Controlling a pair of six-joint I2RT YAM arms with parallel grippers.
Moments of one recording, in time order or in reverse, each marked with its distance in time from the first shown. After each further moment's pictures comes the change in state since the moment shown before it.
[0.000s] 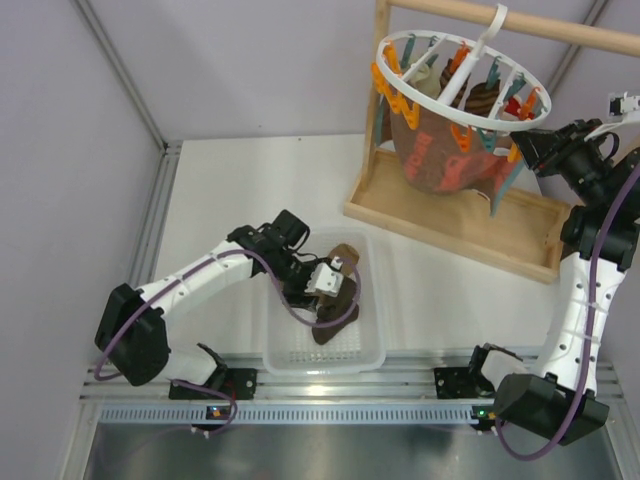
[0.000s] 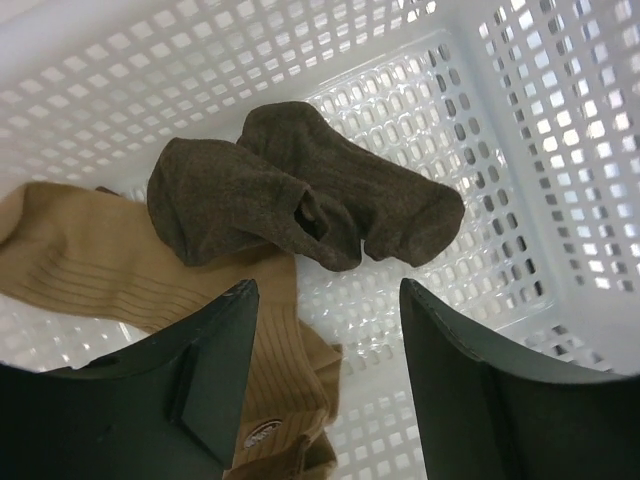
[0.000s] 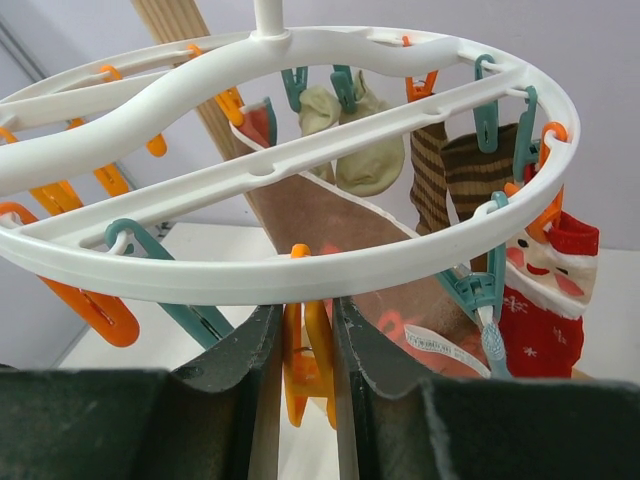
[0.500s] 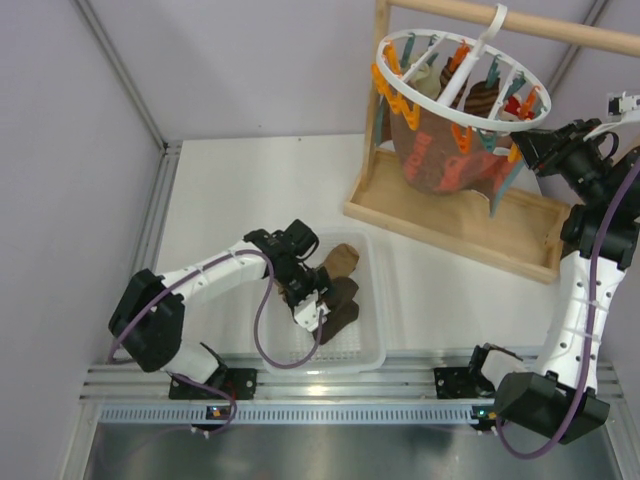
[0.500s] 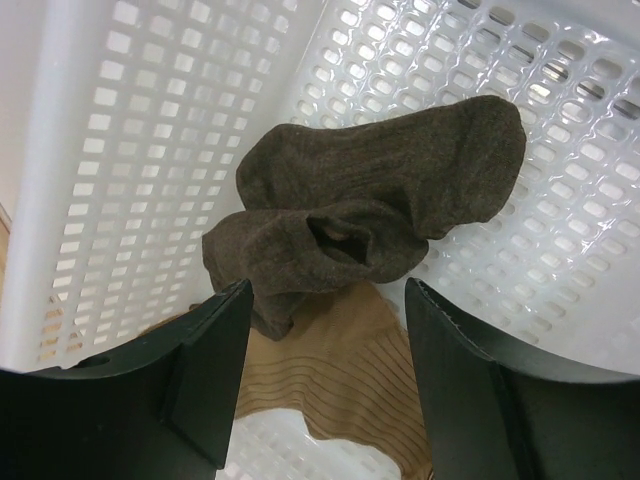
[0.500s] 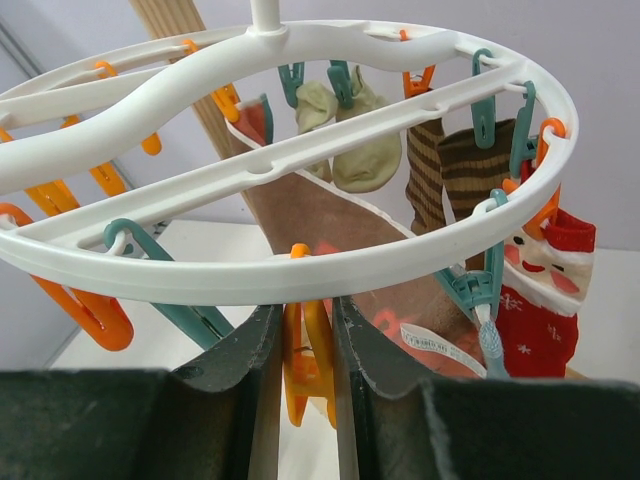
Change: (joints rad) left arm -0.037 0.084 -0.031 -0.031 -0.018 0.830; right arm 0.000 0.007 0.000 -0.001 -0.003 -0.013
